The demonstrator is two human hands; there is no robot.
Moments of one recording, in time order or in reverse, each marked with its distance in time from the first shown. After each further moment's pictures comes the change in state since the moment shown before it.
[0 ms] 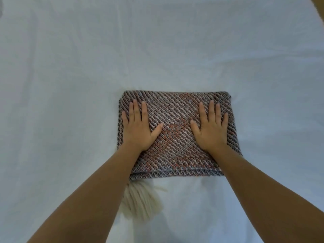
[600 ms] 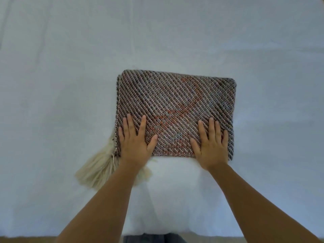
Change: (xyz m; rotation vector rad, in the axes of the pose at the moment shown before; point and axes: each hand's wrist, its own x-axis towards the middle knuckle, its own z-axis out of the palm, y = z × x) left_hand -0.112 0.012 0.051 -0.141 0.107 -0.176; right_hand -0.097 0.032 0.030 -0.093 -0.027 -0.106
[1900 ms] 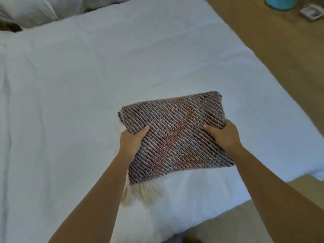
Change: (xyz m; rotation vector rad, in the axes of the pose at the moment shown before) left_hand 0.047 0.055 -0.167 -1.028 -0.313 -0.197; right_hand -0.040 0.029 -0.155 1.068 0.224 0.703
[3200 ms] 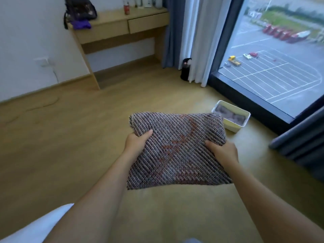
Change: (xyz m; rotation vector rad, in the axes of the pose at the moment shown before) left_hand -0.722 -0.095 0.694 0.831 -1.567 0.478; right_hand -0.488 0.516 -0.575 0.685 1.498 0.862
